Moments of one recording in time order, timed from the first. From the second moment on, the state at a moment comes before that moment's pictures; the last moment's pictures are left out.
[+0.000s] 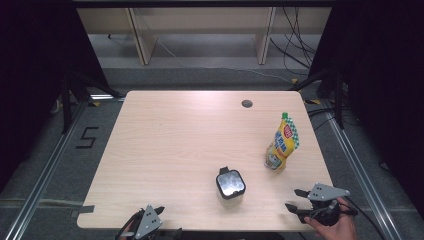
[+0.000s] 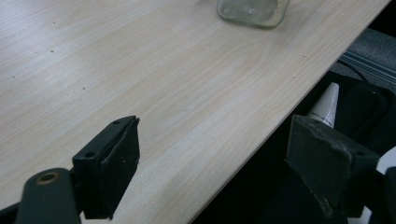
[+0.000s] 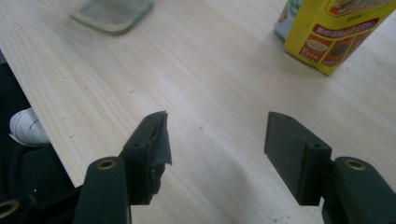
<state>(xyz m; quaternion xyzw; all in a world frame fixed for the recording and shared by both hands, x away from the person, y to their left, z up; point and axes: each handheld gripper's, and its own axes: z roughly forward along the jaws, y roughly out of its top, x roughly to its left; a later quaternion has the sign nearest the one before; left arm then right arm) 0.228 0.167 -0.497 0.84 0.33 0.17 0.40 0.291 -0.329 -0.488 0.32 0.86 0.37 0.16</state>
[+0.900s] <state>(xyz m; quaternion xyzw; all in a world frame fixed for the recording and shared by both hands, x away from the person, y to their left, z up) 0.294 0.141 -0.451 0.79 0.31 0.15 0.50 0.291 -0.328 -0.487 0.34 0.85 0.37 0.17</state>
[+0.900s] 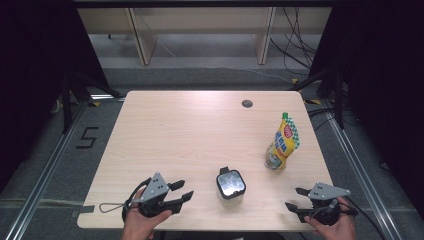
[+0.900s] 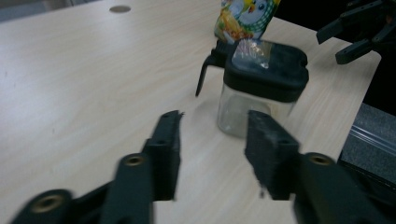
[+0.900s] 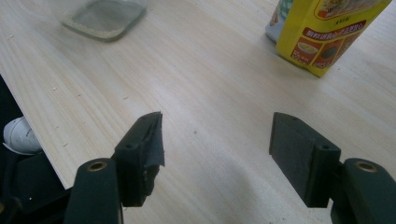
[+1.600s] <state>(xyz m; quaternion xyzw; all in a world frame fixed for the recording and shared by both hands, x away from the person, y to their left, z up) 0.361 0.084 -0.421 0.82 0.25 0.14 0.50 0.290 -0.327 -0.488 0.34 0.85 0.37 0.17</state>
